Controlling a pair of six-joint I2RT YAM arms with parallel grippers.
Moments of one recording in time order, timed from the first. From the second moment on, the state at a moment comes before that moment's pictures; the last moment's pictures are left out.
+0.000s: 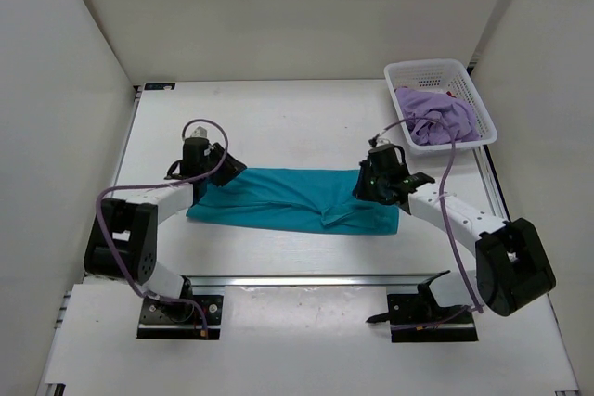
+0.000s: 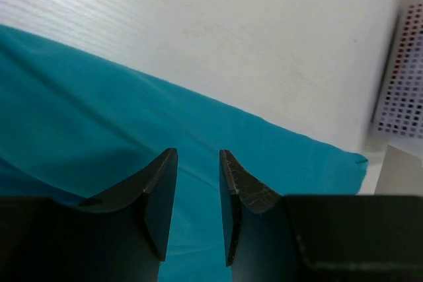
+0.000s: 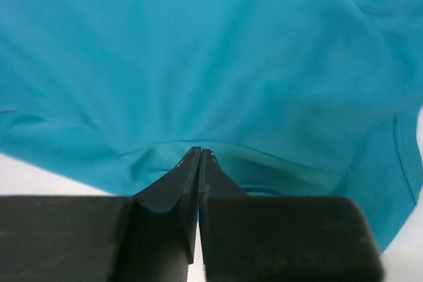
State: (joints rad) left arm -0.18 1.48 0.70 0.16 0.17 -0.83; right arm 0.49 1.33 0.80 -0.28 -0.02 0.51
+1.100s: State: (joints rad) left arm -0.13 1.53 0.60 0.28 0.26 -0.92; right arm 0.42 1.30 0.64 -0.17 -0.06 0.58
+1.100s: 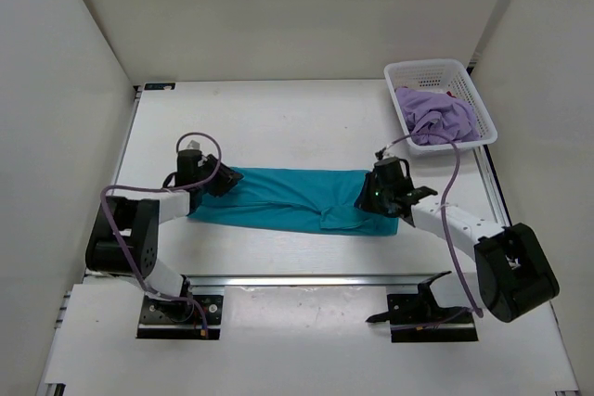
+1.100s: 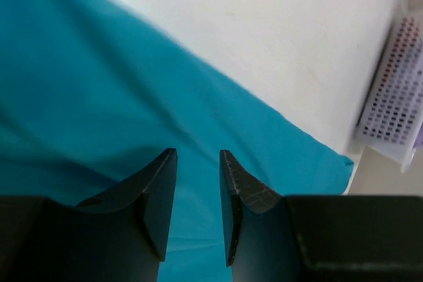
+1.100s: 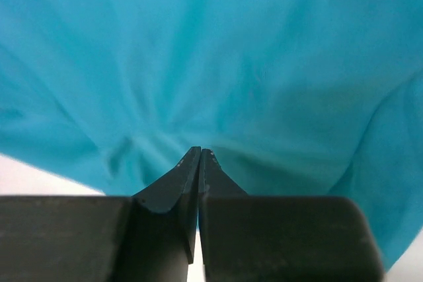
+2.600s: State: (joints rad) left arm -0.35 1.20 0.51 0.11 0.22 -0.80; right arm 0.23 2.68 2.43 -0.50 -0.38 0.57
